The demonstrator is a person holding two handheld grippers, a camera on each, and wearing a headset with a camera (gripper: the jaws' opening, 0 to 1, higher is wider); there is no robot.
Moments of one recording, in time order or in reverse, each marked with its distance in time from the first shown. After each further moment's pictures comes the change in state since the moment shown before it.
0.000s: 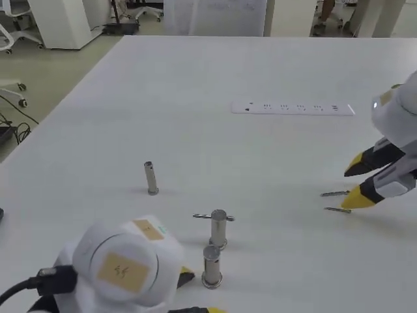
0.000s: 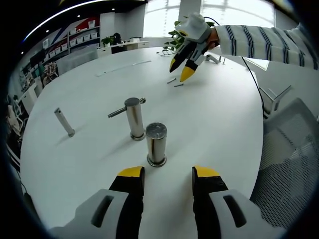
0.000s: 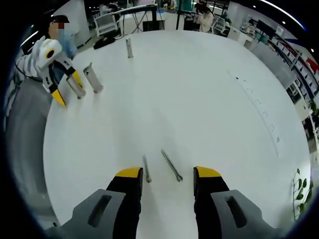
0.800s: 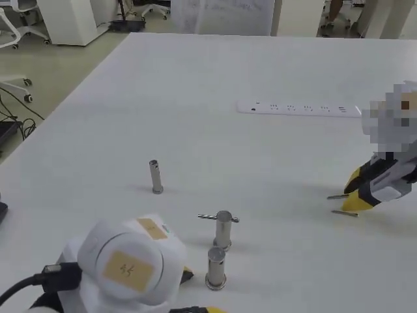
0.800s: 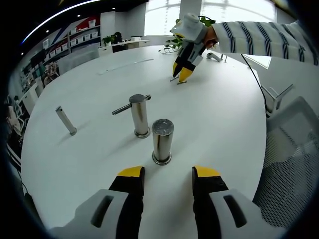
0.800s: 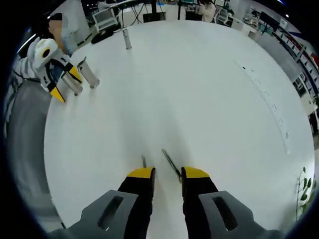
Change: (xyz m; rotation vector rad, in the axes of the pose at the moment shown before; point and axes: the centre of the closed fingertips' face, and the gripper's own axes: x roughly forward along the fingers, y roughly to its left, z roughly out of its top) left arm 0.003 0.007 -0.005 0.003 0.015 0.014; right arm 0.016 0.001 -0.007 0.028 0.080 0.049
